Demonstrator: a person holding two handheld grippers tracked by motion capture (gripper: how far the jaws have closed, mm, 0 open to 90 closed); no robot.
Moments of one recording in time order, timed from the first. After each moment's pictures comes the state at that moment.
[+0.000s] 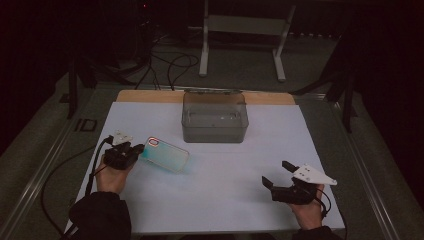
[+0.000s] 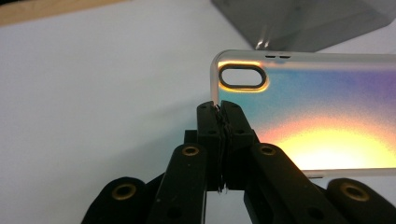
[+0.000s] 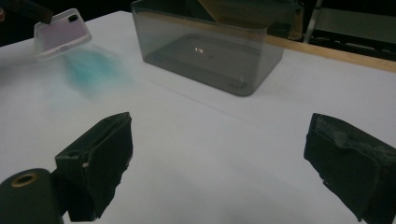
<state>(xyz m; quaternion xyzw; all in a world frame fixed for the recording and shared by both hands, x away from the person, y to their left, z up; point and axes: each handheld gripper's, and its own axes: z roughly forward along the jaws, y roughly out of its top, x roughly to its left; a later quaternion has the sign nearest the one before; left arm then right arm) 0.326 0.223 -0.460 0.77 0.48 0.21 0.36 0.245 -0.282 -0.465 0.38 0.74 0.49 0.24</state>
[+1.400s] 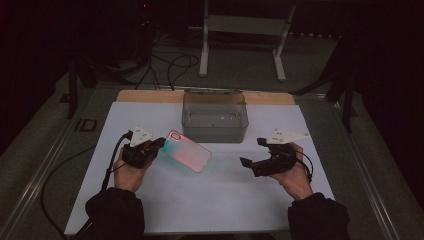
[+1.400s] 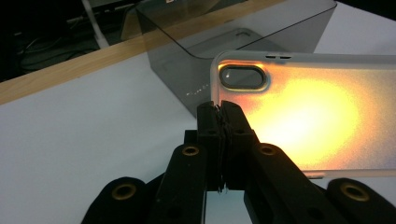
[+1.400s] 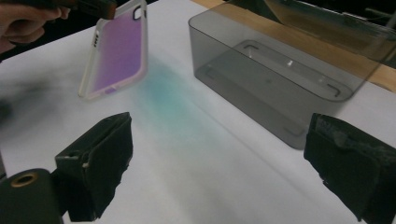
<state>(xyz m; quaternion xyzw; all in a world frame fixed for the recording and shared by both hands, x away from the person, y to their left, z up) 0.318 0.171 -0.432 0.78 0.40 0.23 0.42 0.308 -0.221 -0.396 0.31 0.82 0.45 0.14</state>
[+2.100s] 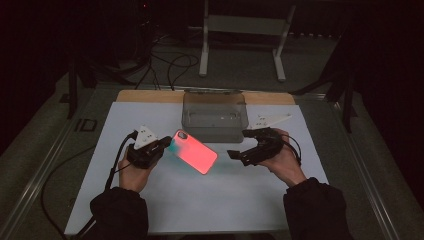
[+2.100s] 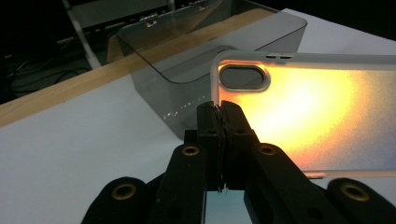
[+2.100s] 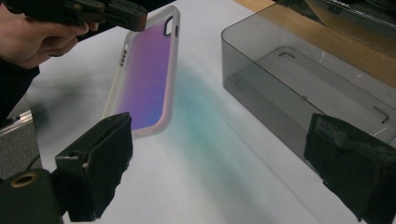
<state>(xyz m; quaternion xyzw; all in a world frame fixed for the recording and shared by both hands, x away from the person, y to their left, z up) 0.313 0.157 -0.424 0.78 0.37 0.24 0.45 0.336 -0.188 -0.374 0.28 0.85 0.44 0.08</state>
